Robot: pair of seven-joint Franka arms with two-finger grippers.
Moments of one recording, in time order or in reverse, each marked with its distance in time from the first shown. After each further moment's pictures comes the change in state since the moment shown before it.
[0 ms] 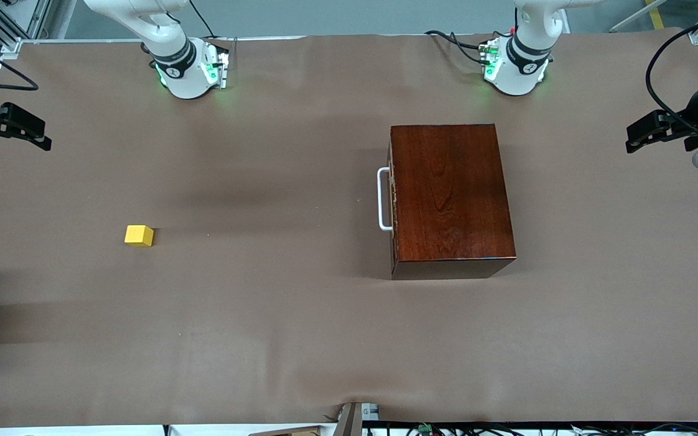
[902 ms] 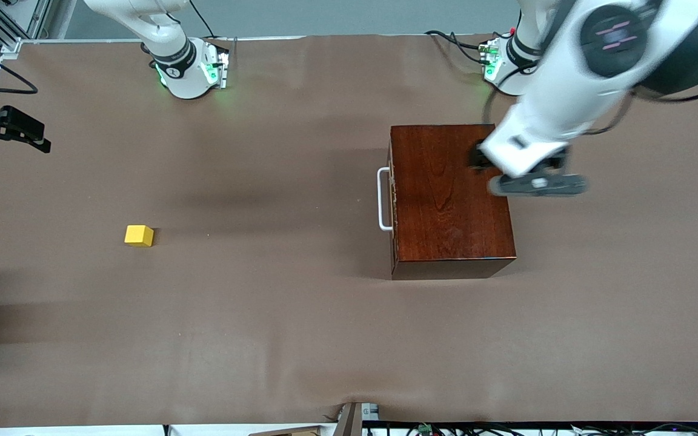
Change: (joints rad) left arm -0.416 0.230 -0.054 0.069 -0.003 0.156 -0.398; right arm -0.005 0.005 0.000 0.000 0.000 0.003 0.000
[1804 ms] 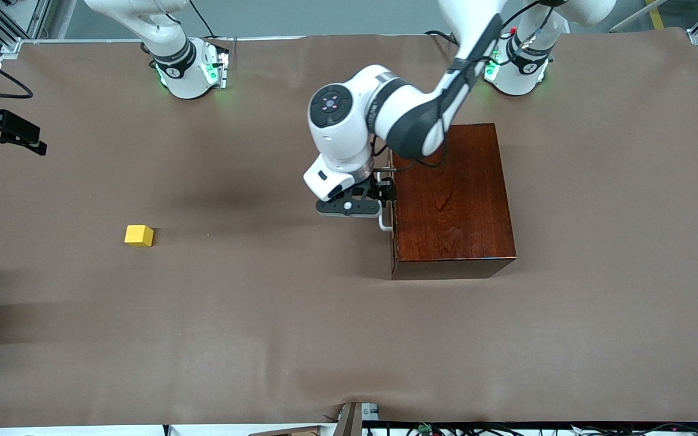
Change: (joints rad) left arm -0.595 0.420 0.344 0.175 0.027 0.258 -0.262; right arm -0.030 0.014 -0.001 0.000 0.001 0.001 0.001
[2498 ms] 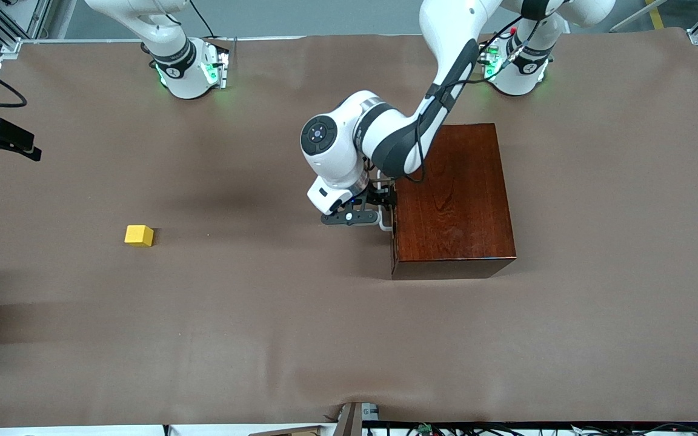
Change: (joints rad) left arm -0.013 0.091 0.018 0.002 0.005 -0.018 -0.066; right arm -0.017 0.015 0.001 0.001 0.002 0.010 0.000
